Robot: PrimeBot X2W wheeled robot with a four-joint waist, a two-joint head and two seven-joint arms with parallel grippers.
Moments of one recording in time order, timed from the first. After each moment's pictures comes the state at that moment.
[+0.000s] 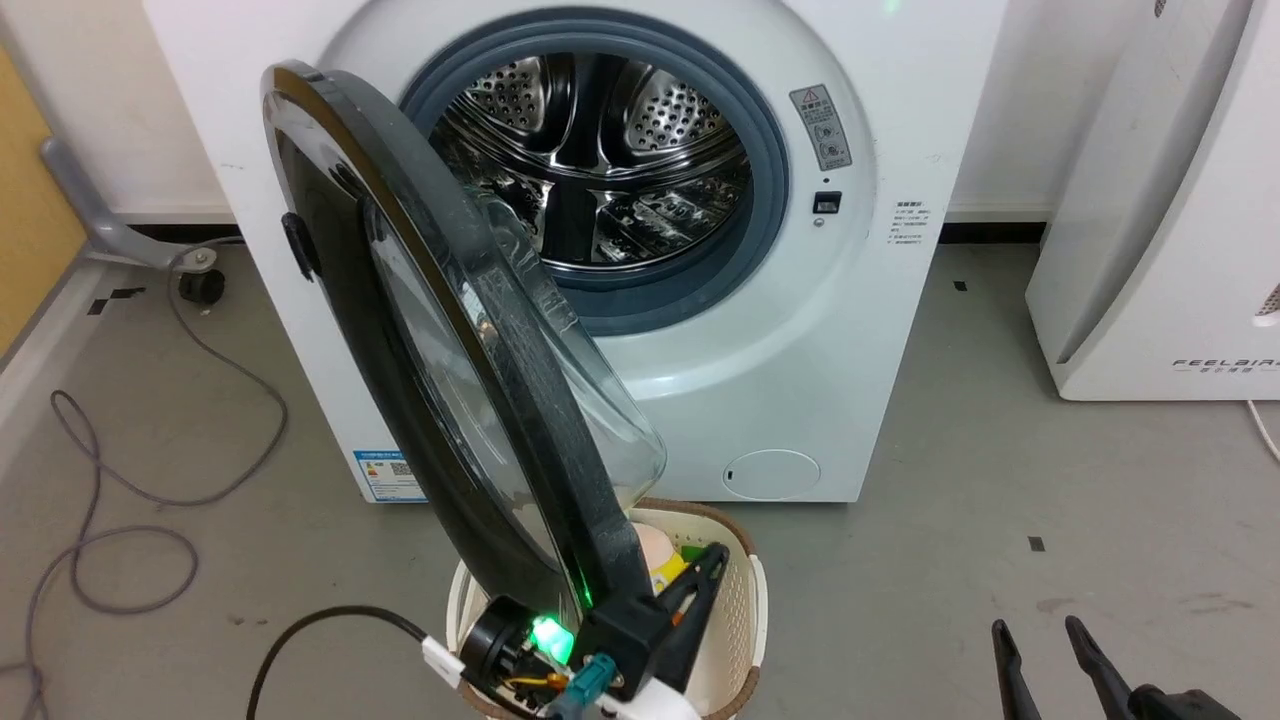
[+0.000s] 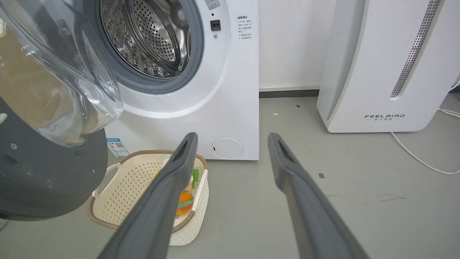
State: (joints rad) left arm -0.11 0.07 -0.57 0.12 -0.13 0.00 -0.07; right arm 0.13 -0.05 -0.06 0.22 0.11 0.13 -0.26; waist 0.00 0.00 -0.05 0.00
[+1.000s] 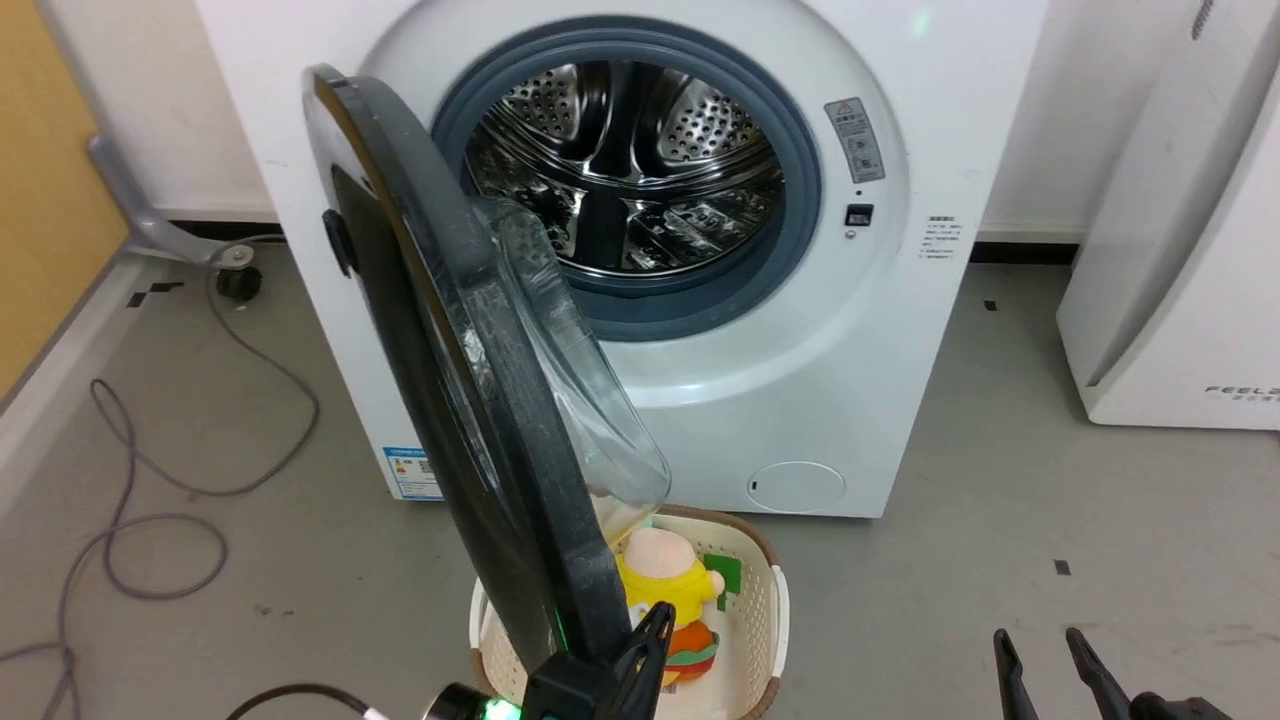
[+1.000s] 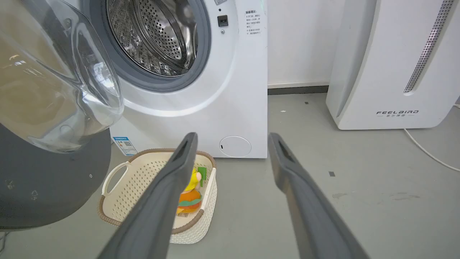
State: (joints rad) left arm 0.01 0.10 -0.55 0.07 -0.19 0.13 -0.07; right arm 0.14 -0.05 -0.06 0.25 0.14 0.13 -0.26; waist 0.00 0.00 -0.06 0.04
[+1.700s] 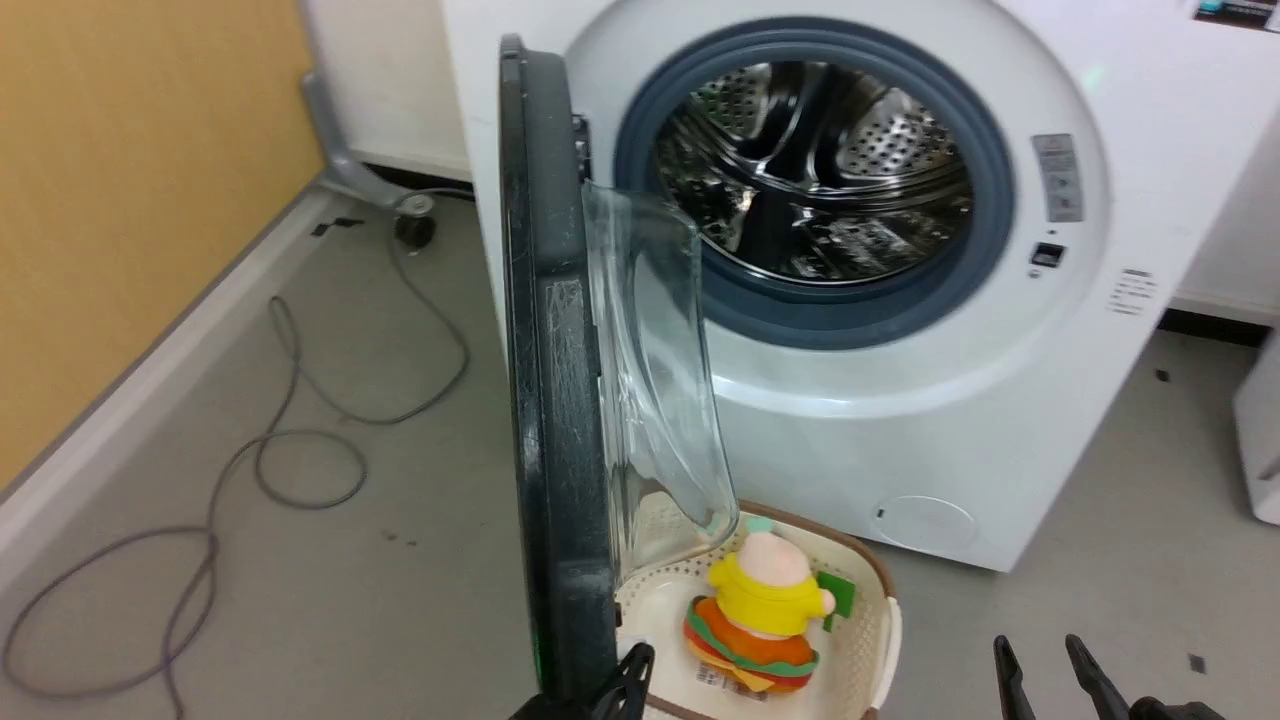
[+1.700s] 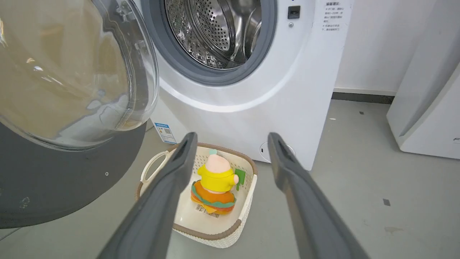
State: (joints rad) left arm 0.10 0.15 -0.56 0.00 -0.21 0.17 -0.06; right arm 0.14 -0.05 -0.06 0.26 0.15 0.13 -0.26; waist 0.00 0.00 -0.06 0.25
